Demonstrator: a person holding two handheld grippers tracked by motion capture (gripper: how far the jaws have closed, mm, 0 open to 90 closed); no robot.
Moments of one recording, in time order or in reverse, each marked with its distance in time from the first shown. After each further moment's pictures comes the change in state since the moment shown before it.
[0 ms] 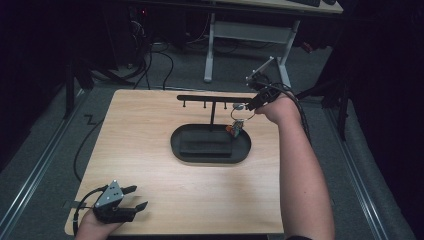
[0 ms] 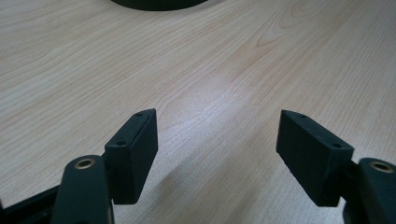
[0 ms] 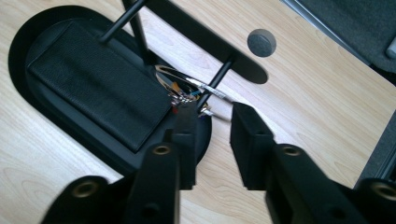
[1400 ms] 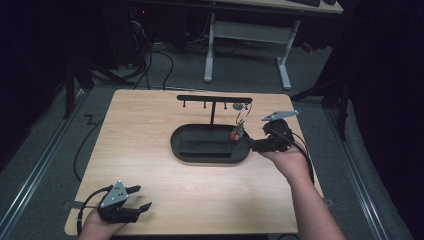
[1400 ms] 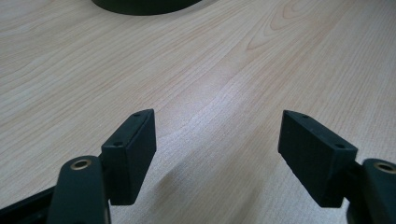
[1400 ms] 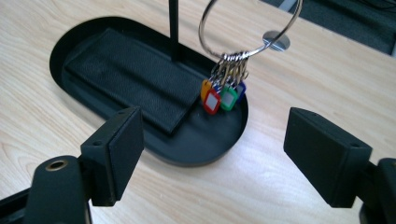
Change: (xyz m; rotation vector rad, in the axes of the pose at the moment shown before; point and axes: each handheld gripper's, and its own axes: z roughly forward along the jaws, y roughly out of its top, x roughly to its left) left arm -0.006 0.004 0.008 0.004 -0.016 0.024; right arm 0.049 -0.124 0.004 -0.315 -0.002 0.097
